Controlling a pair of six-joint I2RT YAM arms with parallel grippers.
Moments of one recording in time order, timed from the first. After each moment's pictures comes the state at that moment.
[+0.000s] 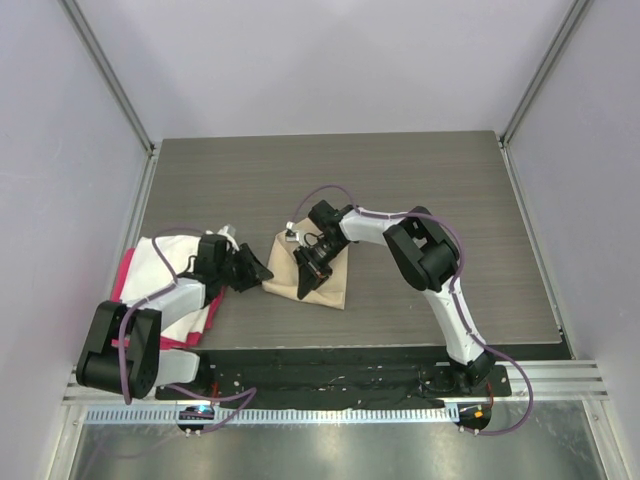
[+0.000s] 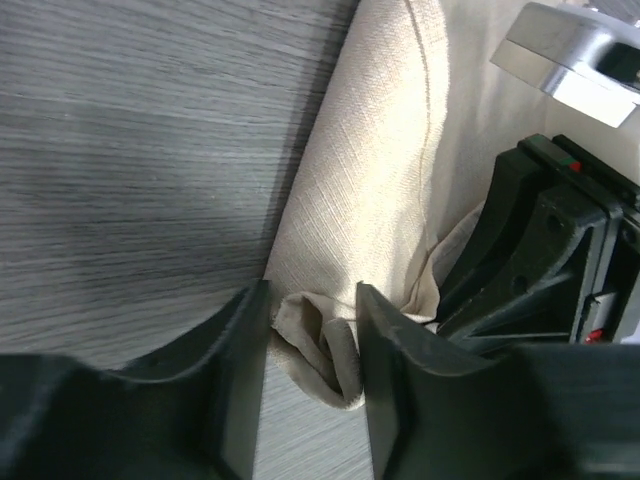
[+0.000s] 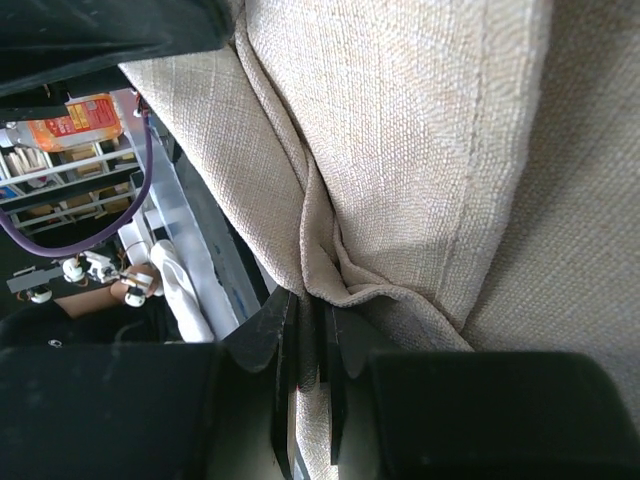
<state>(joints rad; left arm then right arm) -0.20 1.29 0.43 0.06 0.33 -0.71 0.70 2.29 1.57 -0.66 -0.98 0.07</state>
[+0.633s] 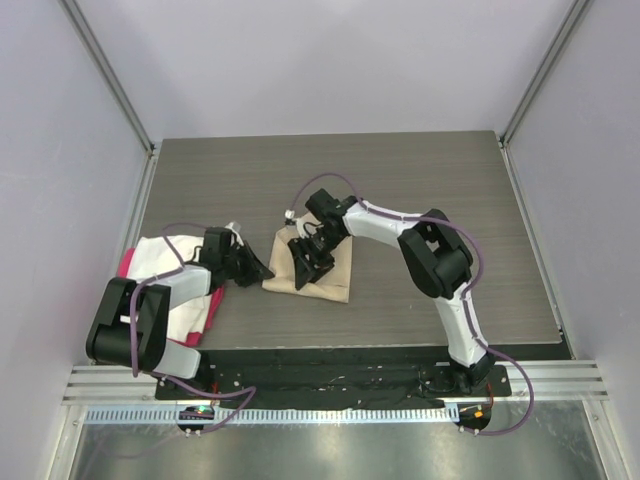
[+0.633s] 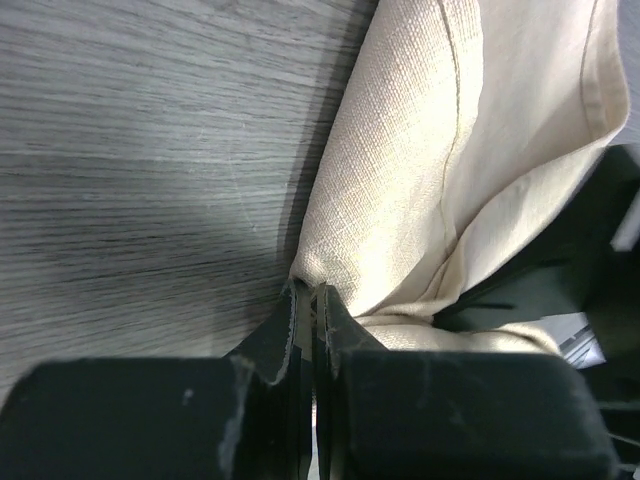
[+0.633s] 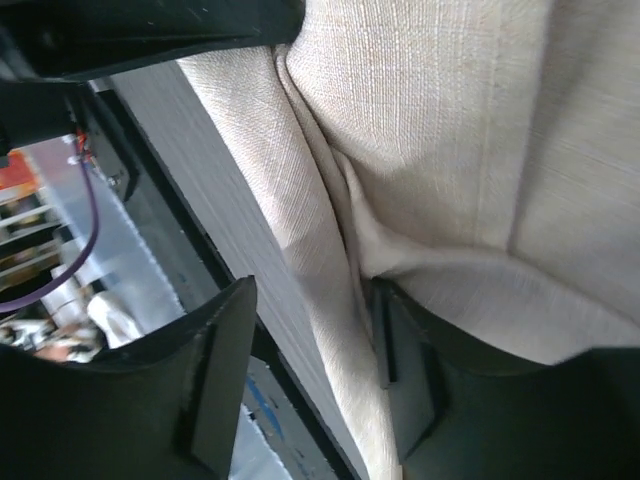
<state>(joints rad) -0.20 1.44 0.51 0.07 0.37 -0.73 0.71 2.19 1.59 -0.70 -0.77 0.14</state>
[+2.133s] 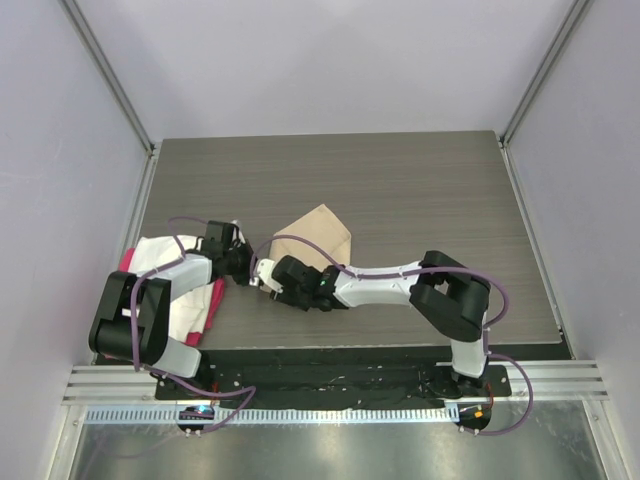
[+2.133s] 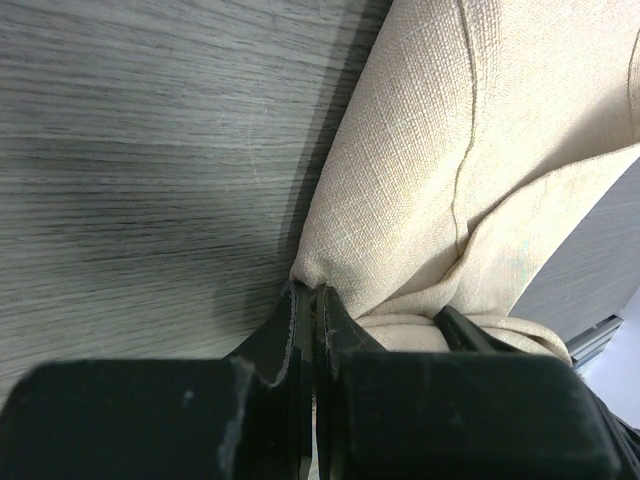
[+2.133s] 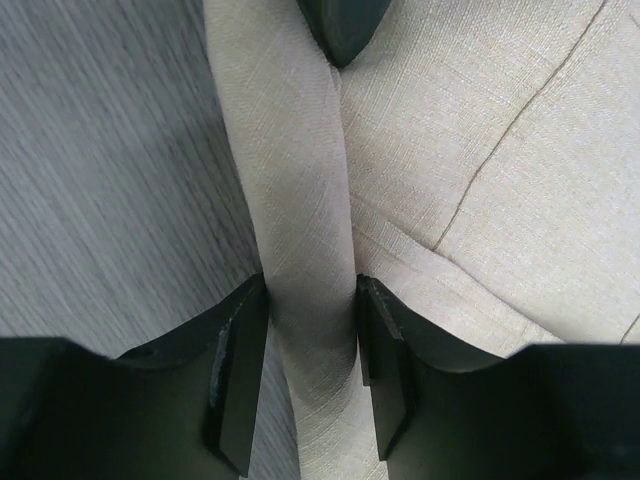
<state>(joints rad) -0.20 1.48 0.63 -0.15 0.37 -0.68 1.14 1.90 1.16 -0.17 0.24 -0.25</state>
